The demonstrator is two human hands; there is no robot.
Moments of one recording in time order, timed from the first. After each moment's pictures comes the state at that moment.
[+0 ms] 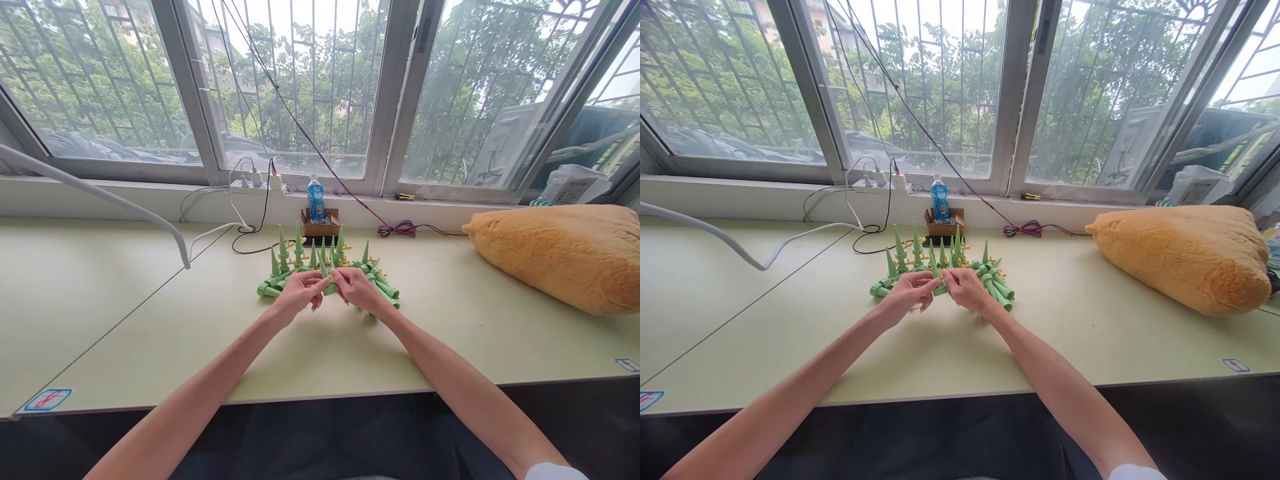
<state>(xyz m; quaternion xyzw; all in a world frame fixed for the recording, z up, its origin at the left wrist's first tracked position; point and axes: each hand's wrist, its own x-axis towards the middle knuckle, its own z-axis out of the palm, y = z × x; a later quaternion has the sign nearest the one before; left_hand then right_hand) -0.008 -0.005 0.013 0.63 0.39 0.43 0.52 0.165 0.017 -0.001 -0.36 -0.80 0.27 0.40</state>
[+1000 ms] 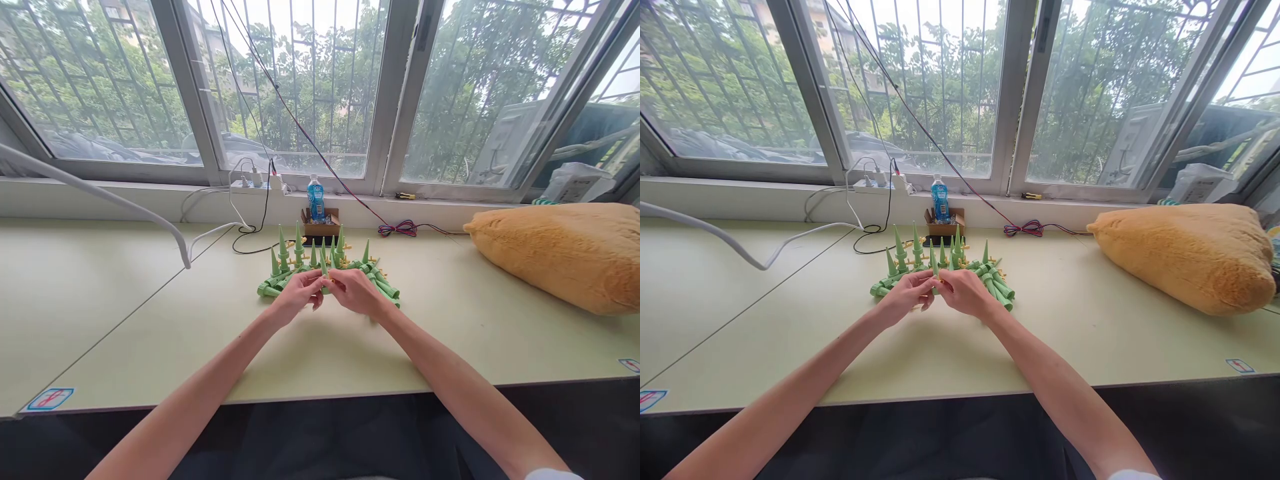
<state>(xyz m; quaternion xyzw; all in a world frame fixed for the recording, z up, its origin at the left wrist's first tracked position) -0.012 -0.001 0.010 0.63 0.35 0.40 0.57 0.165 0.015 -0.002 -0.35 -0.87 0.05 0.35</state>
